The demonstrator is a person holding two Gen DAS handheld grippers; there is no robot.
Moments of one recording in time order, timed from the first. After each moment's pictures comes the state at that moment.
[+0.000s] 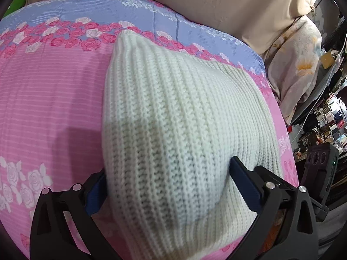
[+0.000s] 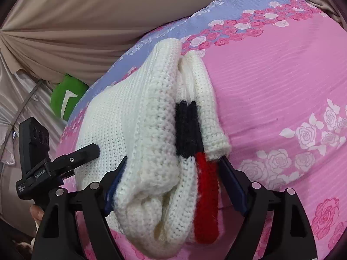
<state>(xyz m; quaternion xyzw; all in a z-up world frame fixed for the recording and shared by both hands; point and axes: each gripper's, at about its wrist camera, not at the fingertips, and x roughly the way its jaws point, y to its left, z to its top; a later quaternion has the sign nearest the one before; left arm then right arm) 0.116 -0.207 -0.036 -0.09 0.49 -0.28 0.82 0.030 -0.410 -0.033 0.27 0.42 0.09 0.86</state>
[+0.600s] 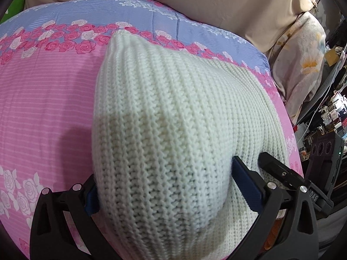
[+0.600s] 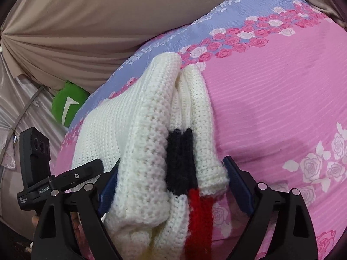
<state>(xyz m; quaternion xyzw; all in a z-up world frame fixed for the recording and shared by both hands) 0.123 -0.218 -0.040 -0.07 0.49 -0.27 0.83 0.052 -0.422 -0.034 0.26 0.40 0.09 0.87</state>
